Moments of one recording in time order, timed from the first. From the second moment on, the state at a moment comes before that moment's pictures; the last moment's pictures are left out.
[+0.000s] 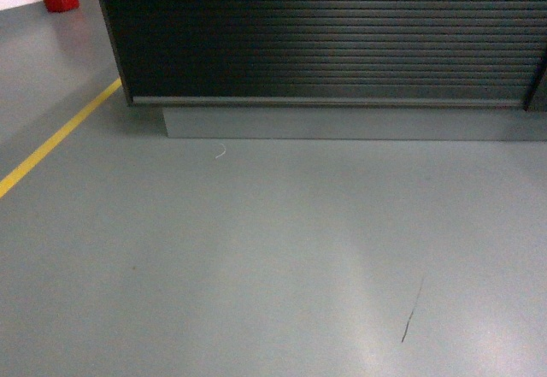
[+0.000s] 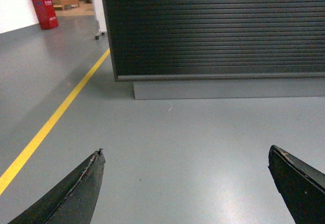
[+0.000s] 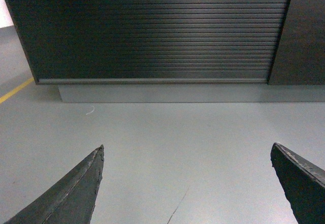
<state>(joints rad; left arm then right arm) 0.00 0.01 0.01 0.00 0.00 0.00 0.00 0.00 0.01 0.00 0.00 0.00</state>
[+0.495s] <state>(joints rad) 0.00 0.01 0.01 0.00 0.00 0.00 0.00 0.00 0.01 0.00 0.00 0.00</state>
